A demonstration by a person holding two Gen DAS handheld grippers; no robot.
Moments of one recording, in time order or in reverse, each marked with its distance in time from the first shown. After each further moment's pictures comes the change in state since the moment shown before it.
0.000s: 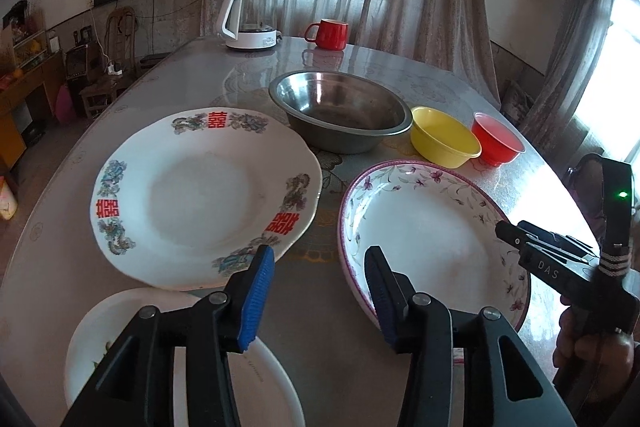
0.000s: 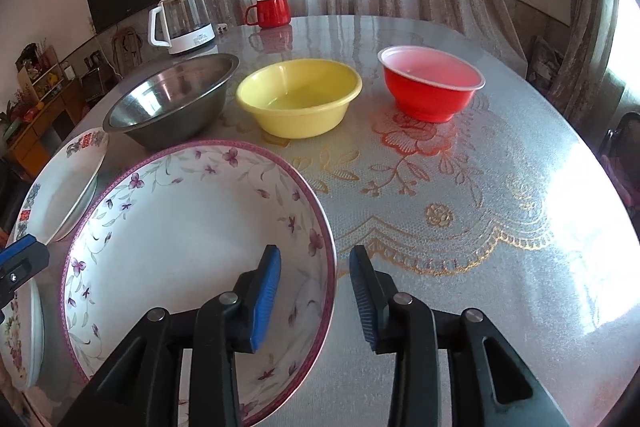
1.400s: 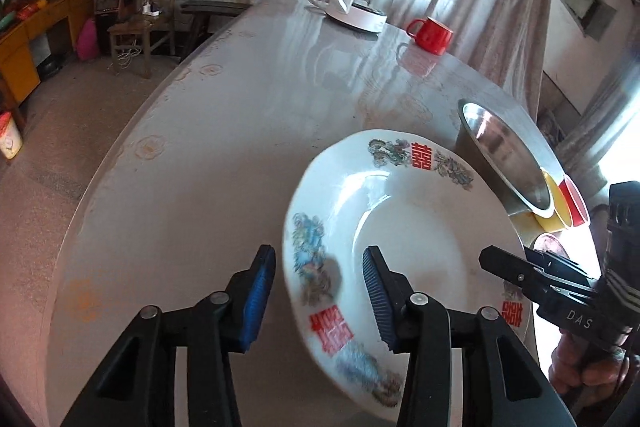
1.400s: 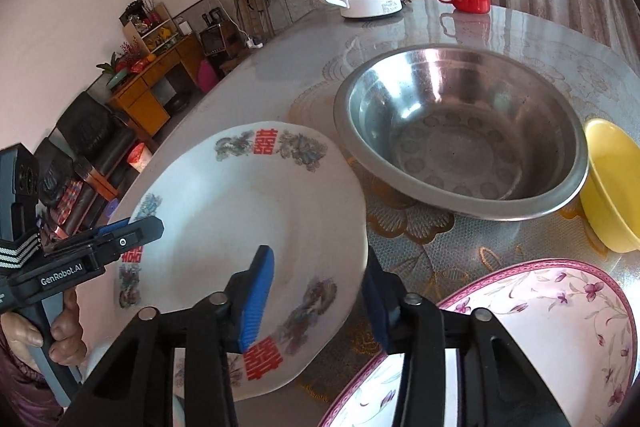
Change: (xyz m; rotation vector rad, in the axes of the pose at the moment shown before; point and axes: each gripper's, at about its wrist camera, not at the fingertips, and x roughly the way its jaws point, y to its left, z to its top) left arm 0.064 0.176 0.059 -0.171 0.132 0.007; right arm 0.073 0.189 0.056 -0.186 0.159 0.458
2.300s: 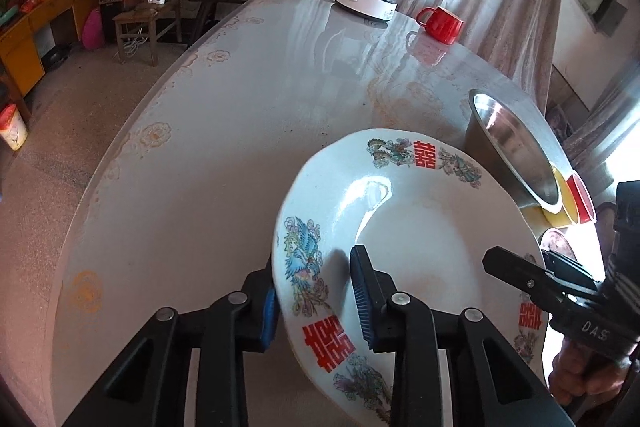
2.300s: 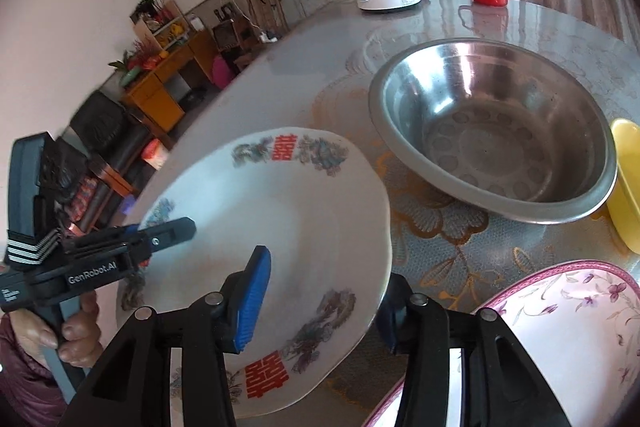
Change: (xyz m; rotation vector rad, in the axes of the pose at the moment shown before) left arm 0.000 0.003 -0.004 -0.018 0.040 0.033; right arm 0.005 0.005 0.005 0.006 0.010 0.075
